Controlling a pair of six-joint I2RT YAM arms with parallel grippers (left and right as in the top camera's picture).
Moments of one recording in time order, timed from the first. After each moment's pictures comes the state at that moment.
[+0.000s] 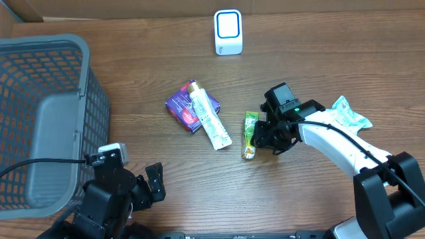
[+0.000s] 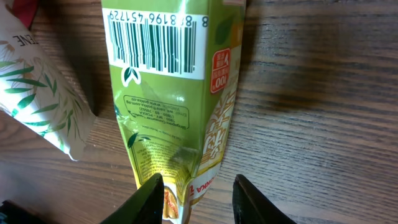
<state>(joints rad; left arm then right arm) -0.48 0.66 1.16 -1.41 -0.28 -0.66 0.44 1.70 1.04 -0.73 -0.36 0.49</state>
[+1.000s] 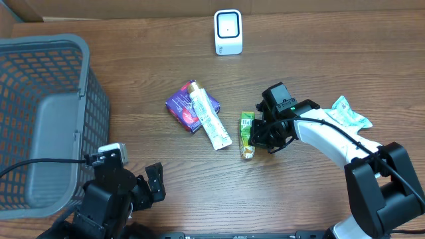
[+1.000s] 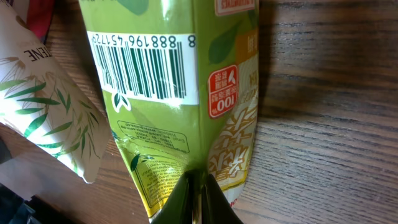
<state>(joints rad) -0.48 0.66 1.16 -1.40 -0.28 -0.66 0.44 1.76 1.04 -0.66 -0.43 0.52</state>
